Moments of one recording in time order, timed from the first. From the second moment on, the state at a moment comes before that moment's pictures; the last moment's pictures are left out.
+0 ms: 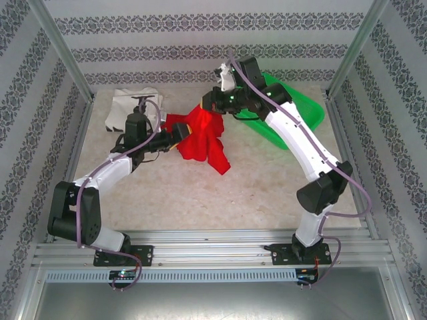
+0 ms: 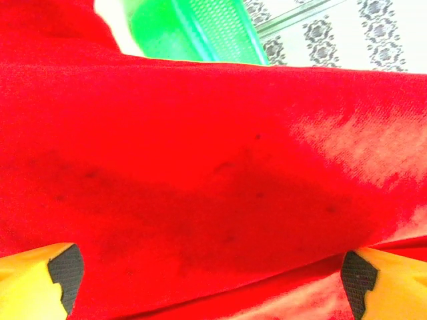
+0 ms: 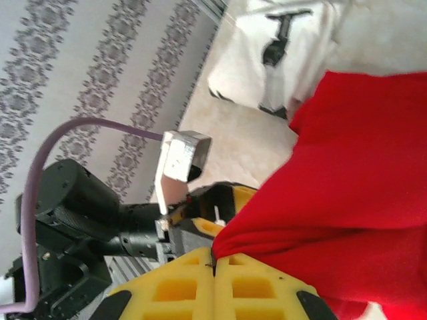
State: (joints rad) left arm -0.18 1.46 0.89 0.10 0.74 -0.78; right arm 0.52 1.80 2.00 -0.86 -0.50 0.58
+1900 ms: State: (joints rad) left arm -0.50 1.57 0.89 -0.43 0.24 -0.62; right arm 0.03 2.59 2.62 -0.90 -0.07 0.59
